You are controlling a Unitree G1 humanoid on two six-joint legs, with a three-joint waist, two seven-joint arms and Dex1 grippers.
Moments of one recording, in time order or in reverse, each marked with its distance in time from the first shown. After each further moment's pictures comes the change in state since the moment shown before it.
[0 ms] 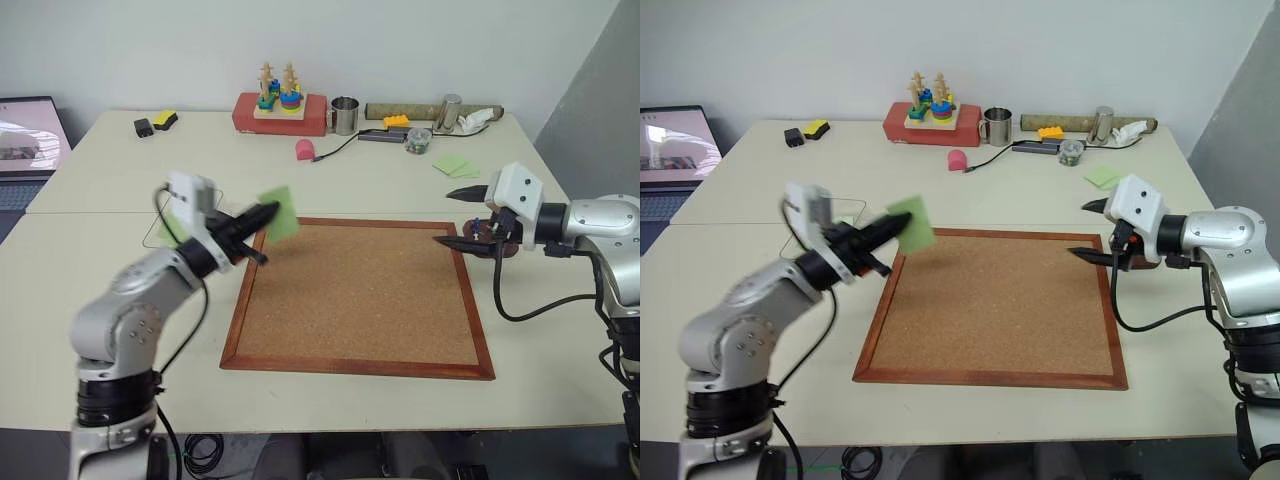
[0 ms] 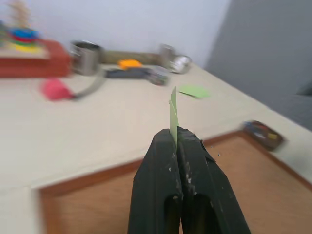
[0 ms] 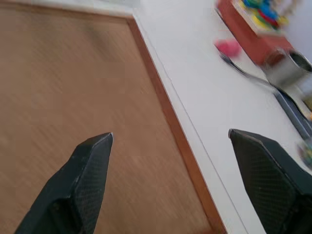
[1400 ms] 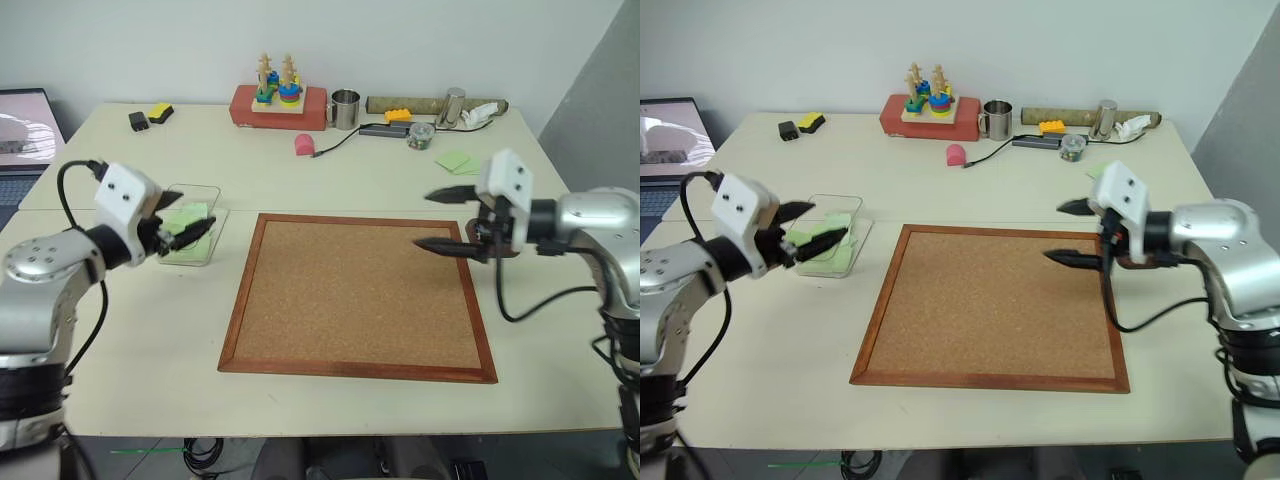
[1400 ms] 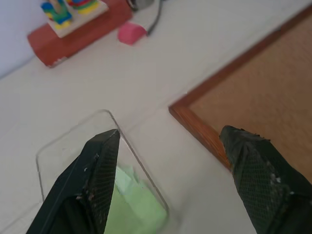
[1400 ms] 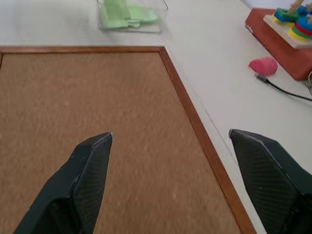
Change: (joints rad) left arm 0.205 0.417 -0.036 0.103 0.308 -0.249 -0.425; right arm 0.077 -0.101 -0.047 -0.071 0.066 0.080 0.063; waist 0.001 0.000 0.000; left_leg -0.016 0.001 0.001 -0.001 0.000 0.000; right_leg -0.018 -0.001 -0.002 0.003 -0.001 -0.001
